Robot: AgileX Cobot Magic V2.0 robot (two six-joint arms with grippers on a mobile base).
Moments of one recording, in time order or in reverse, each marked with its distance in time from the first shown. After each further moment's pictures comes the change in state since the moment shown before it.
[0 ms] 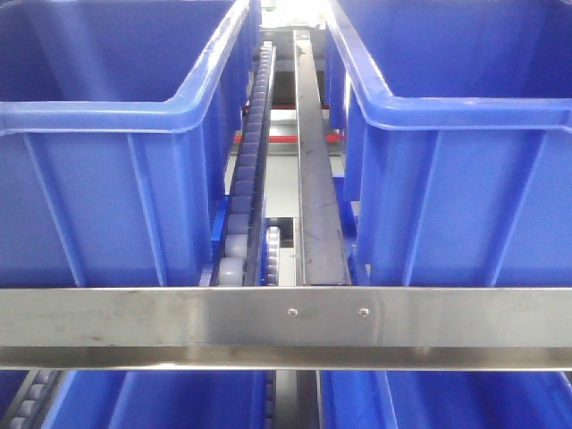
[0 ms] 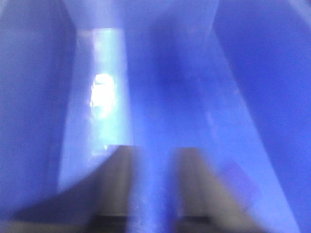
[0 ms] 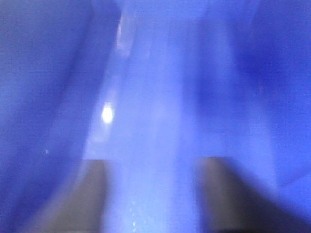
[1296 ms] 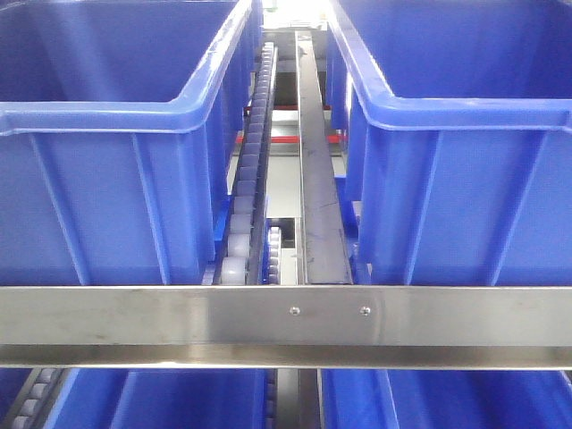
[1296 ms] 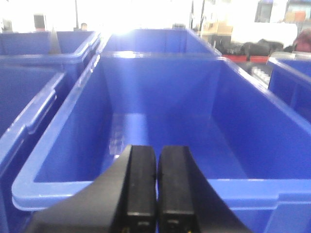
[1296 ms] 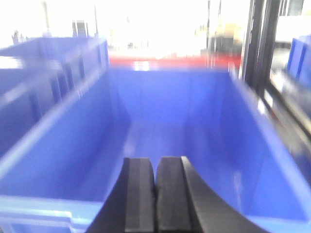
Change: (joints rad) left arm 0.000 -0.849 0.521 -0.014 -0.157 0.002; right arm -0.009 -0.928 0.427 0.000 -0.011 0.006
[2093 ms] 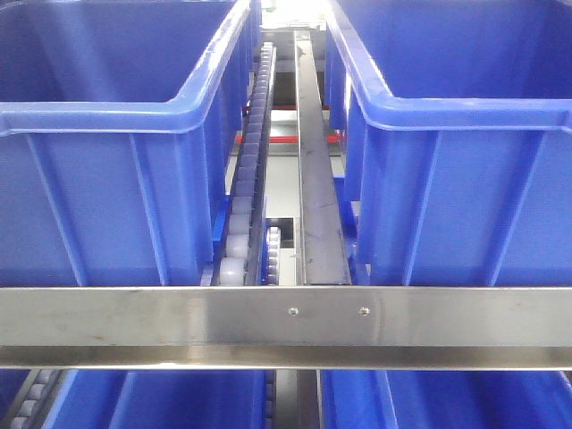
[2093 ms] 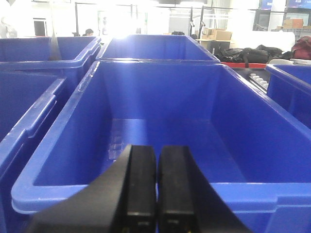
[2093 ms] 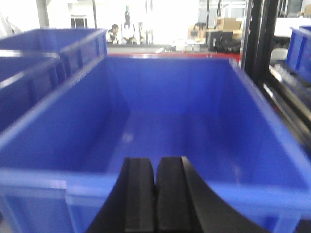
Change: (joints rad) left arm 0.000 -0.010 0.005 0.000 -0.003 0.000; right arm 0.000 -0.057 0.118 0.002 -0.011 0.000
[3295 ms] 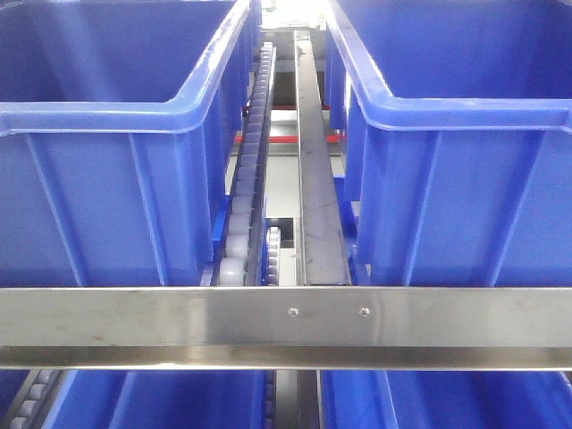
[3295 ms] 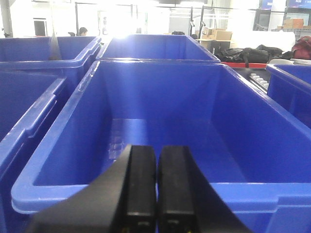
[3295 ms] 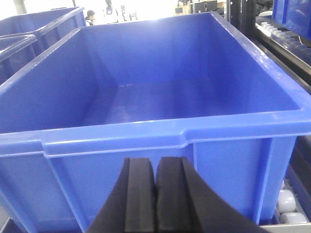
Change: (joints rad) left arm 0.000 0.000 0.002 0.000 -0.002 0.000; right arm -0.058 -0.101 0.122 -0.010 0.029 0.135
